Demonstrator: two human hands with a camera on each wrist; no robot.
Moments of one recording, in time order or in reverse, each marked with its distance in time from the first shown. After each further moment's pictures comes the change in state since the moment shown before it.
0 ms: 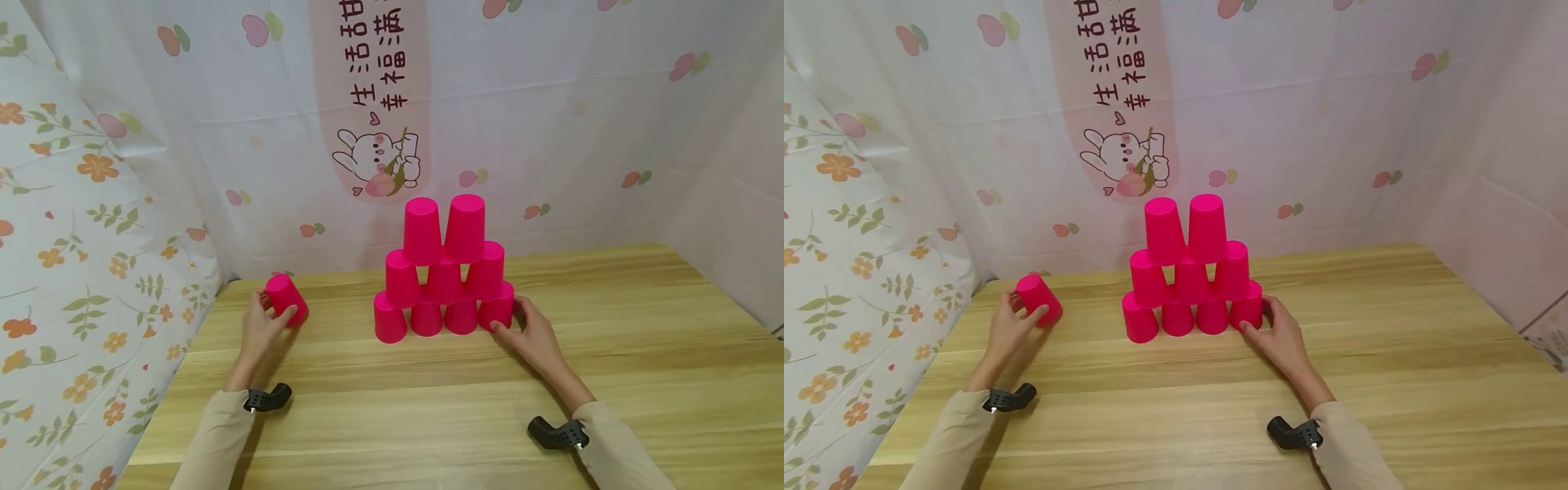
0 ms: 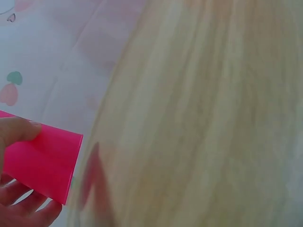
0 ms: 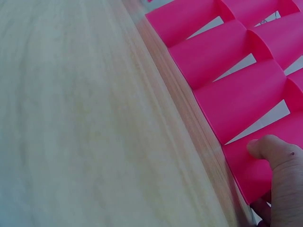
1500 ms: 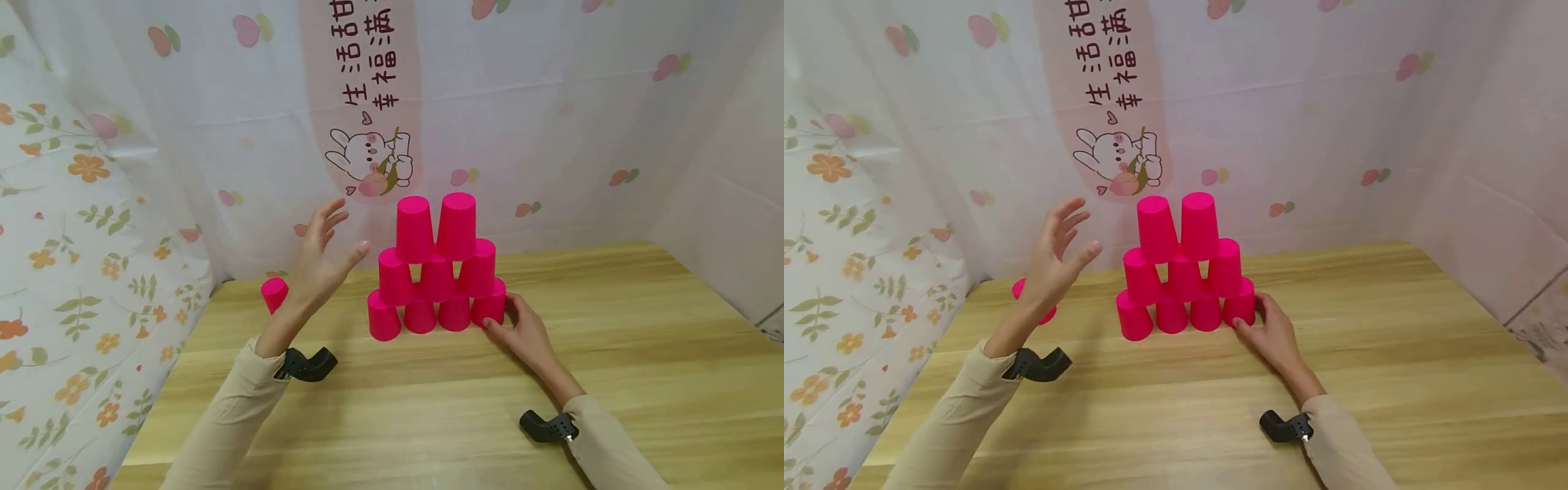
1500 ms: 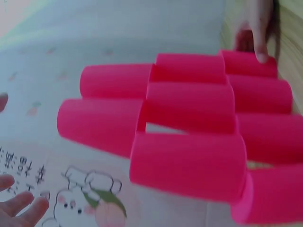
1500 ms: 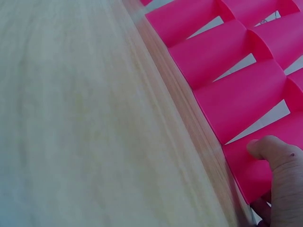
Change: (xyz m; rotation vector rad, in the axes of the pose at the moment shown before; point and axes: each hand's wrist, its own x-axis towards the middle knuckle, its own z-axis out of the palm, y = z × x) left_hand -0.026 0.222 0.038 -0.197 -0.170 0.490; right_hand -0.002 0.000 -0.001 0.008 0.001 -0.010
